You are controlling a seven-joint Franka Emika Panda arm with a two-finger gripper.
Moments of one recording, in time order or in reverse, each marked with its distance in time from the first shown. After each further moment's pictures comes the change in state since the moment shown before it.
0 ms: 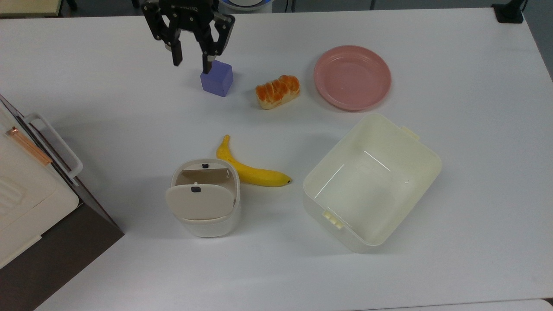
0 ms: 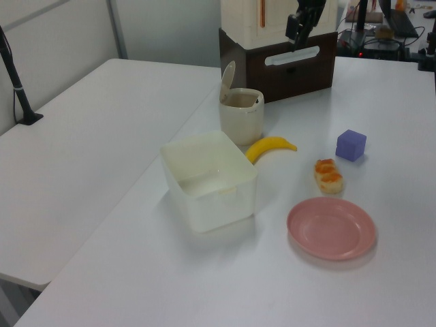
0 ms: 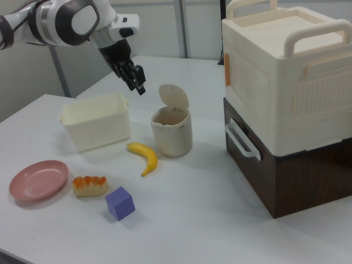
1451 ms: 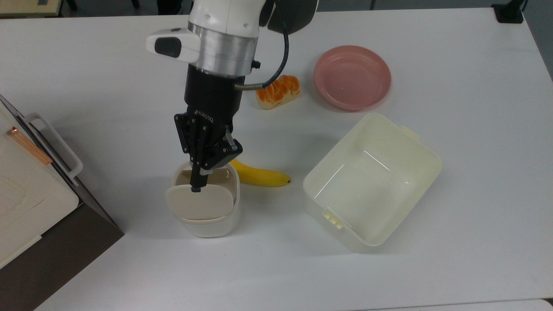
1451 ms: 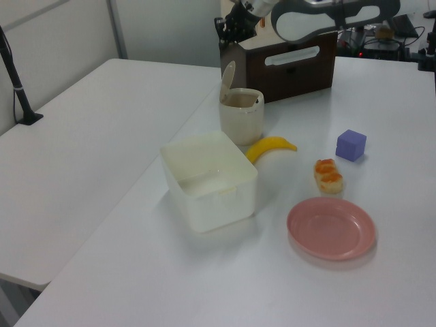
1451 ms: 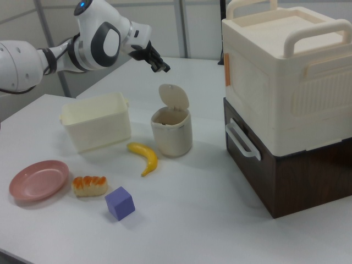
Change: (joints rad) arm -0.028 0.443 -0.006 0.308 -0.009 0.508 0.669
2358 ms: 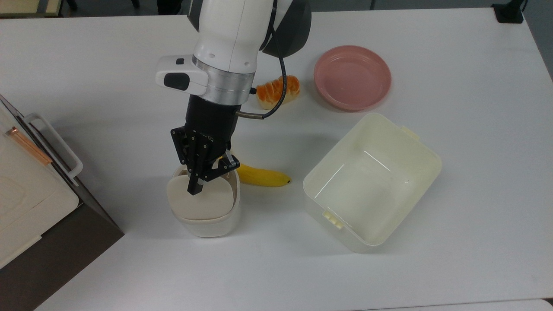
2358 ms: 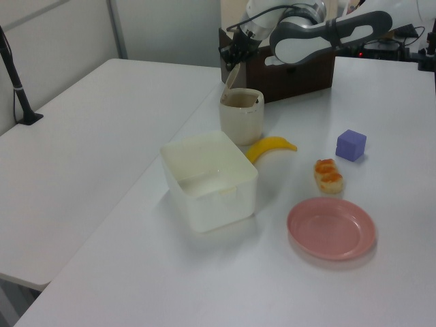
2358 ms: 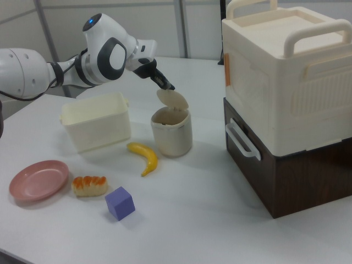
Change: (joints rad) arm -0.002 0.027 0.000 -0.069 -0.066 -0.011 -0.124
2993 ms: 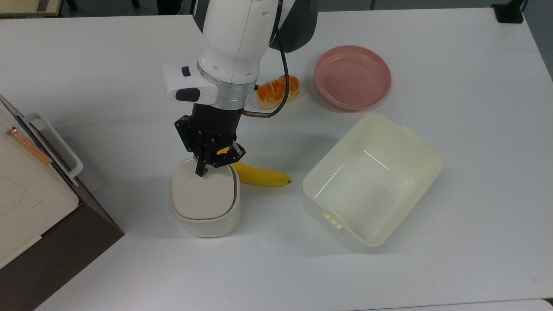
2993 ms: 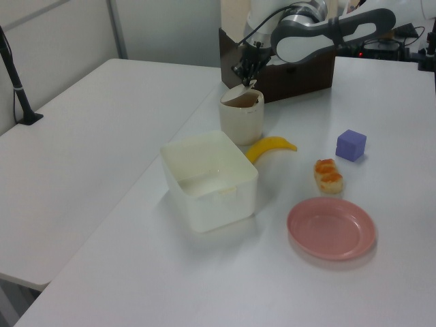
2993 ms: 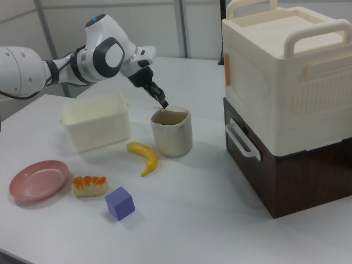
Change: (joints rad) arm 0.002 -0.022 0.024 -0.009 0.000 -0.236 -0.210
